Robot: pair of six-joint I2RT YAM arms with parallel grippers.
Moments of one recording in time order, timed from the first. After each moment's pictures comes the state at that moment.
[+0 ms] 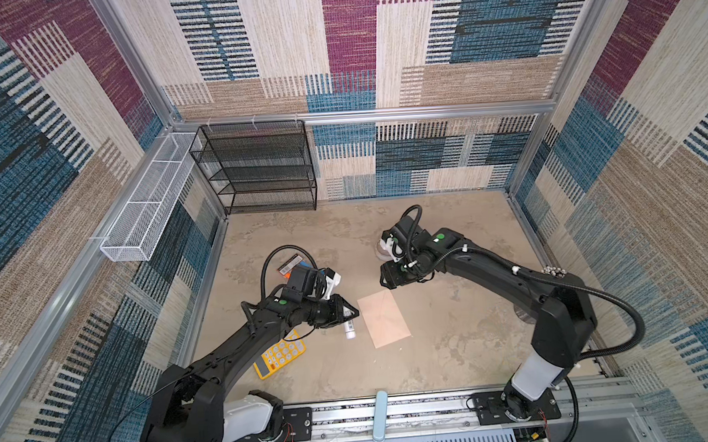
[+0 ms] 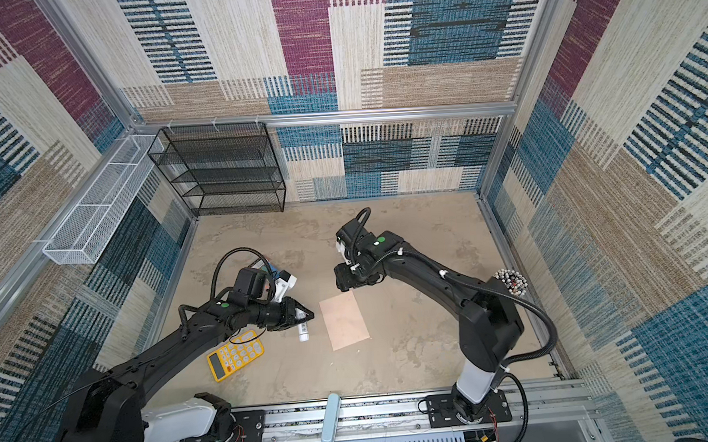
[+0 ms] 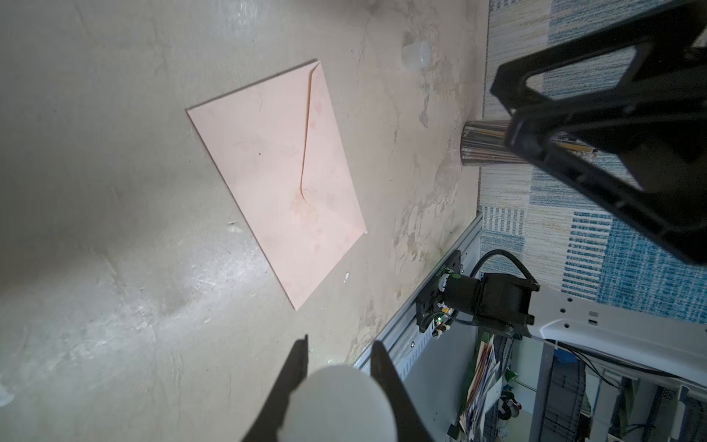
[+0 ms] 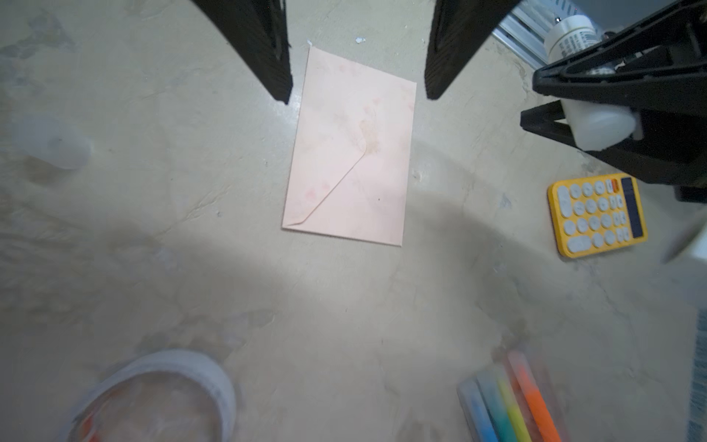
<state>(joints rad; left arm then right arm) -0.43 1.24 0.74 -0.41 0.66 -0.58 0.68 1.61 1.41 -0.82 -0.14 0.35</state>
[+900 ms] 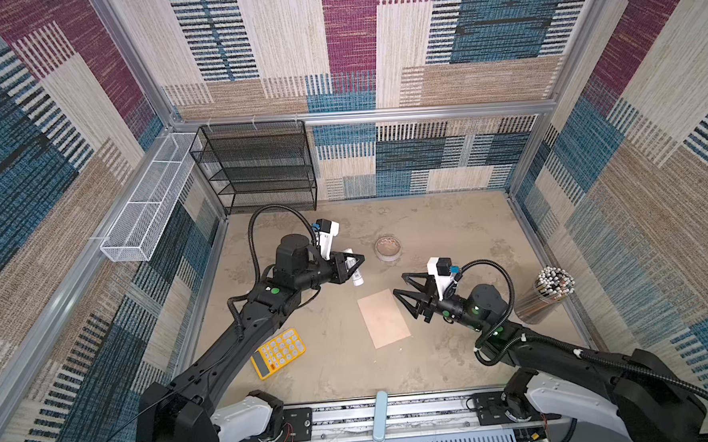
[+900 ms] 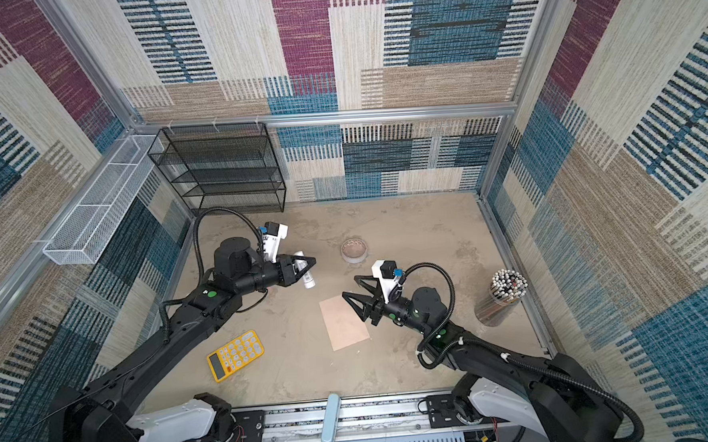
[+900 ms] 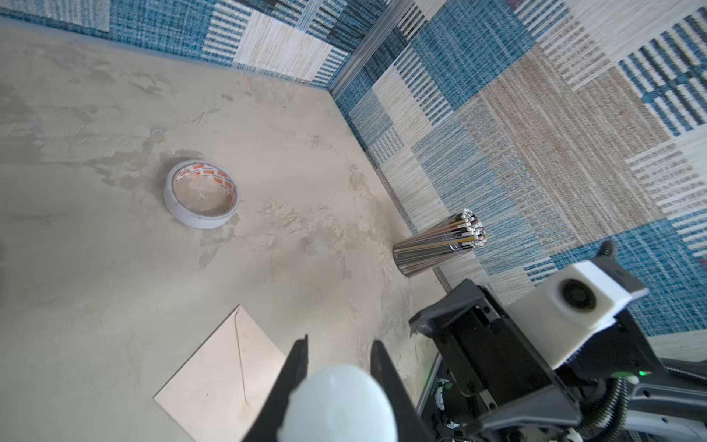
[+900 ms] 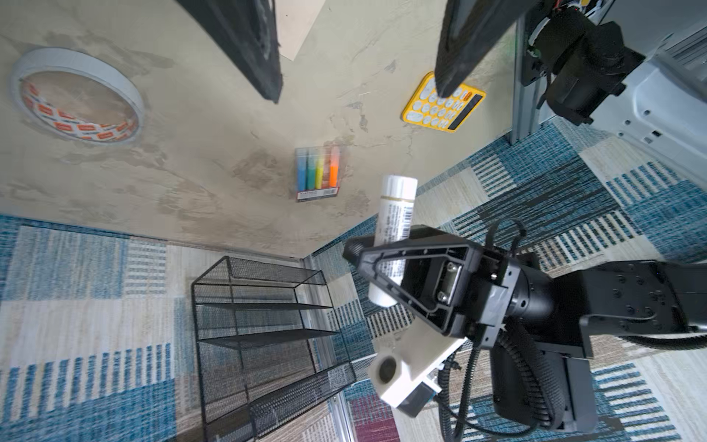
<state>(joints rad) -0.45 1.21 0.93 -0.05 0.57 -0.50 0.68 1.07 0.34 0.80 -0.39 0.34</state>
